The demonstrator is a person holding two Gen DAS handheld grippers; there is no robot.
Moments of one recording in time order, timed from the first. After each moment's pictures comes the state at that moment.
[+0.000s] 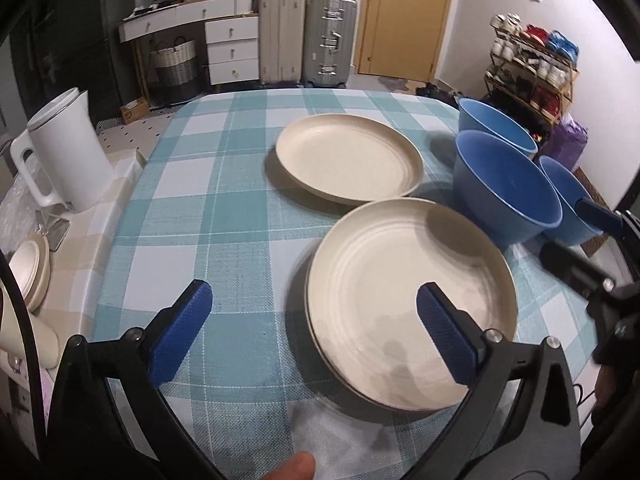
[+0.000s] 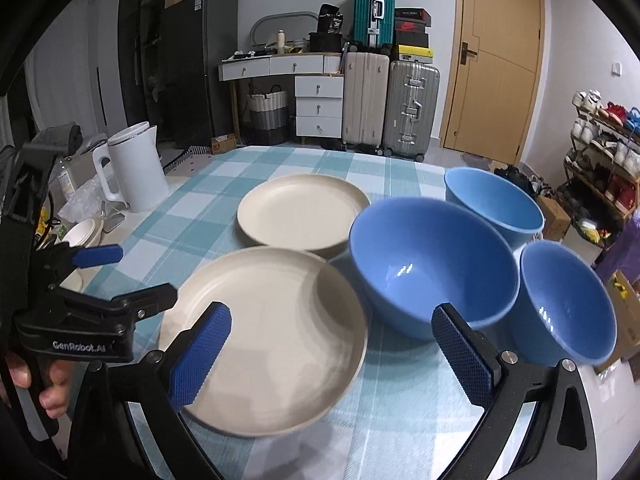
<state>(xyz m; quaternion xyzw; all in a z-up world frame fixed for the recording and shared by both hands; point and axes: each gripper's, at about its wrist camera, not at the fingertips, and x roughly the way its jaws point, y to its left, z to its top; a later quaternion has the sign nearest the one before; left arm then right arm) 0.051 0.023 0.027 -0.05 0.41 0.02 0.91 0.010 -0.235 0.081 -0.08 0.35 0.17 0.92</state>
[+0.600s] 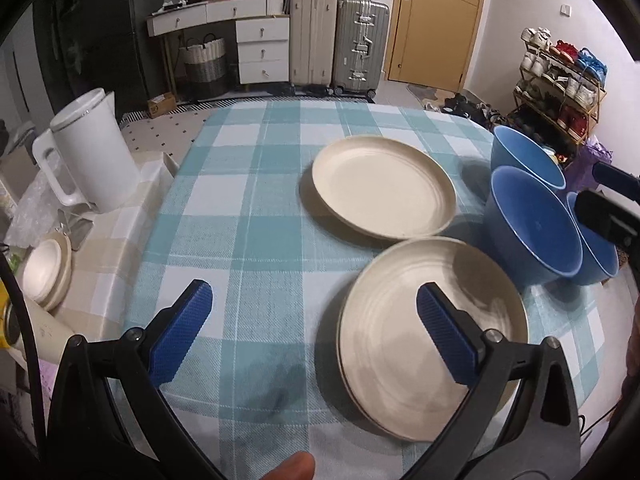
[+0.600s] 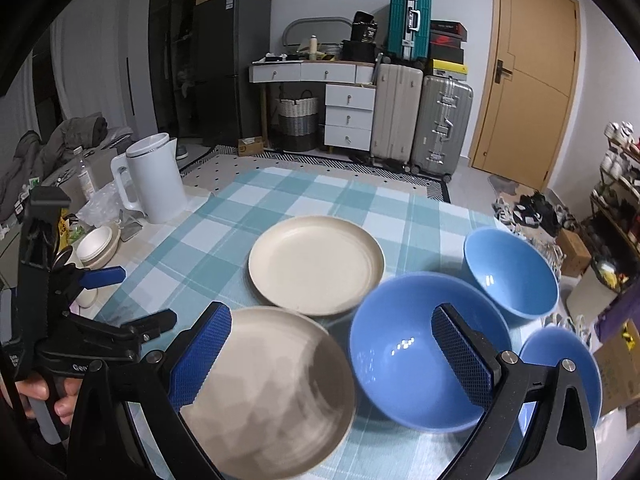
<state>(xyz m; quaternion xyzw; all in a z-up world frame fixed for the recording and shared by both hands) 0.076 0.043 0.054 -0.06 0.40 0.07 0.91 0.069 -0.218 0.136 -0.10 0.34 0.23 0.91</state>
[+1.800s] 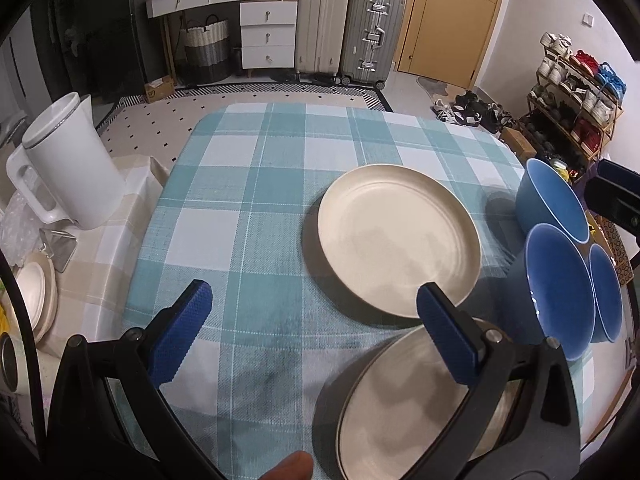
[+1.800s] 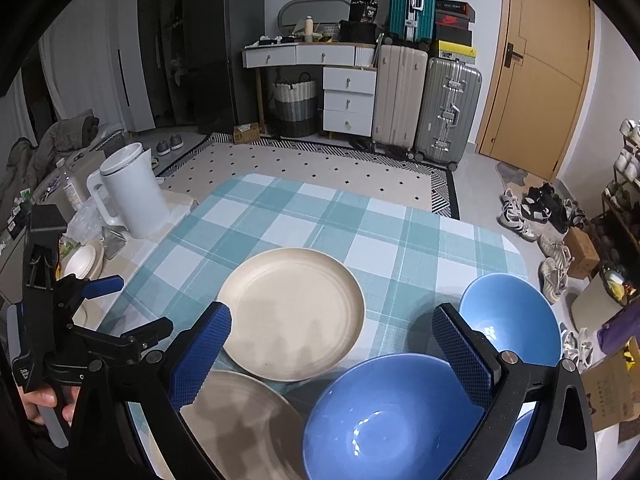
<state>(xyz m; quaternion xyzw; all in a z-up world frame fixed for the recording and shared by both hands) 0.186 0.069 0.058 -0.09 0.44 0.07 0.89 0.189 -0.203 0.152 -0.10 0.39 0.23 0.89</state>
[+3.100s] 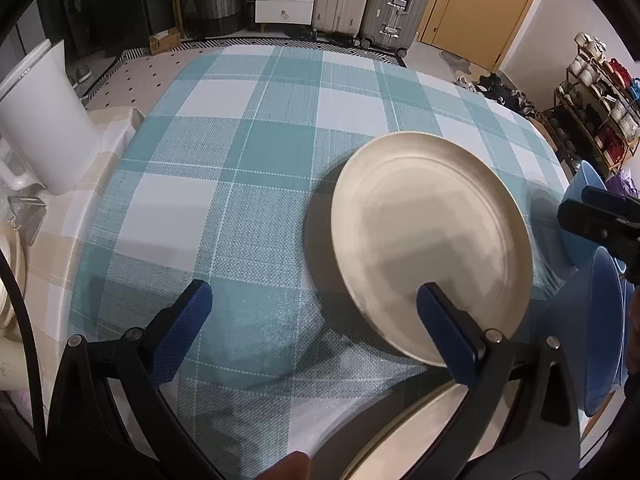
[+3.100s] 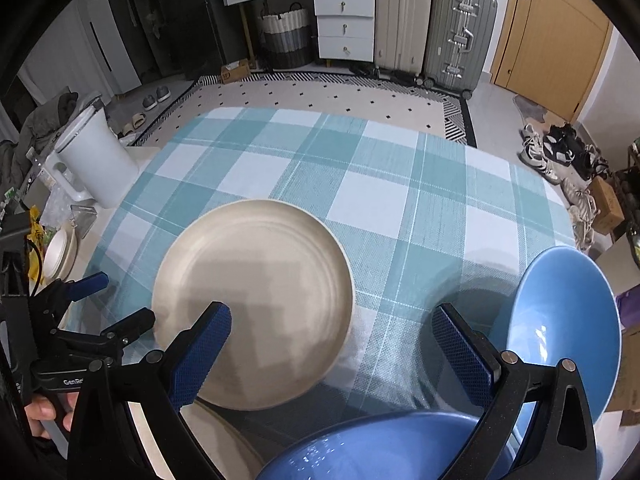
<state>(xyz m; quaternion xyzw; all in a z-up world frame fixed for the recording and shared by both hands) 0.263 0.088 -0.023 -0.13 0.50 0.09 0.85 0.296 -0.191 0.053 -0.10 0.52 0.23 0.82</state>
